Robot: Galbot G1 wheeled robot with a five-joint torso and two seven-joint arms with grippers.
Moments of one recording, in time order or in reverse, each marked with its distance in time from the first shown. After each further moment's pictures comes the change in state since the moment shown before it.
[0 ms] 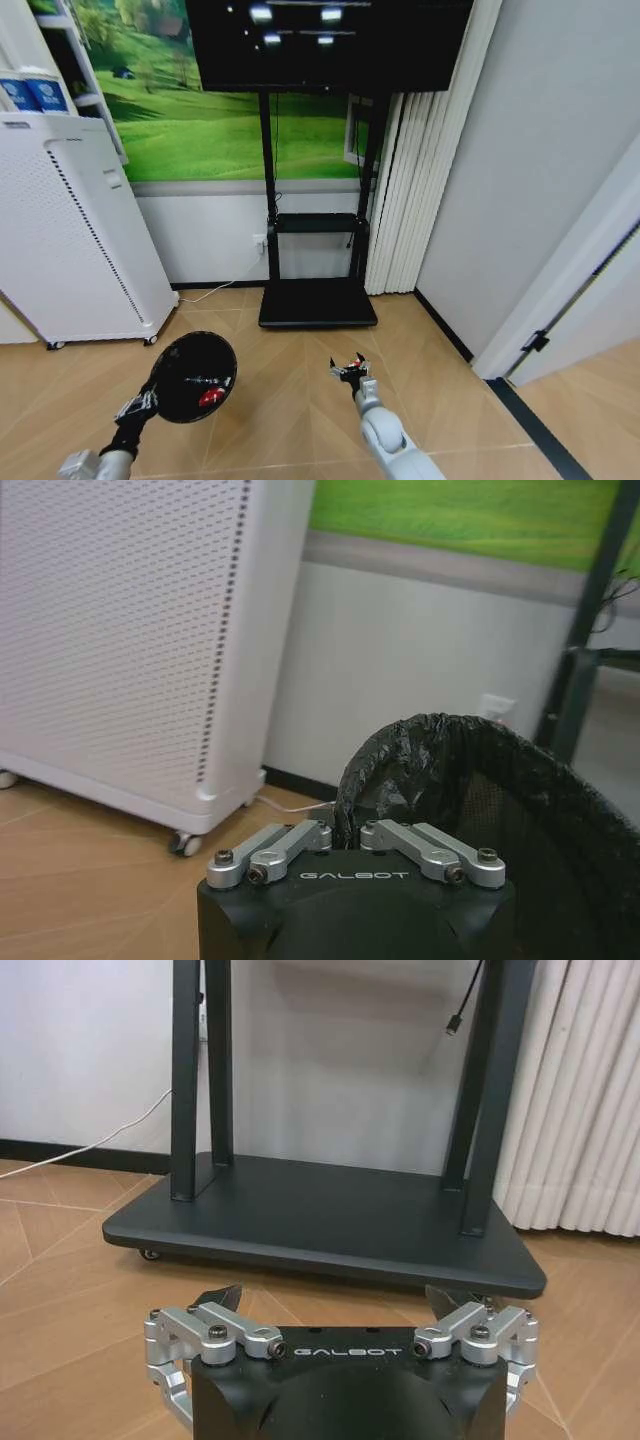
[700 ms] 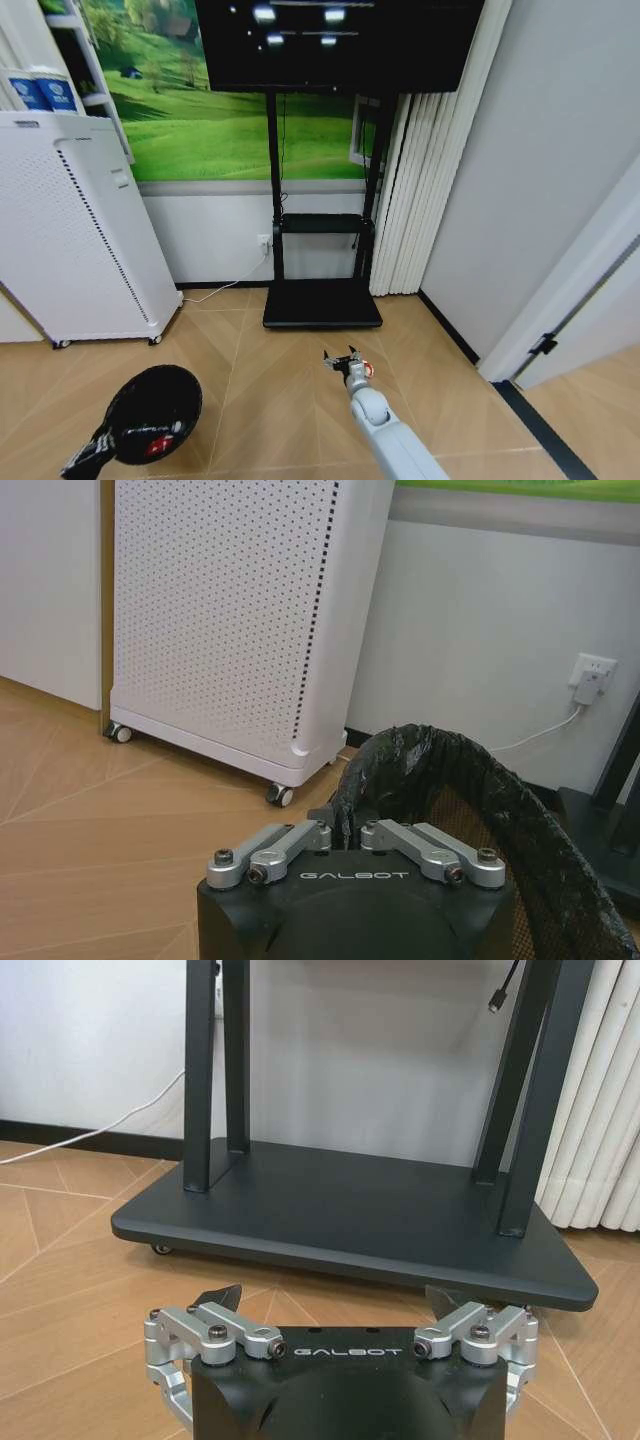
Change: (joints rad) left arm 0.113 -0.101 -0.125 -0.005 0.015 0.035 0.027; right arm 0.107 0.028 -0.035 -0.116 0.012 -0.041 -0.023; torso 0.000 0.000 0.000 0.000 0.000
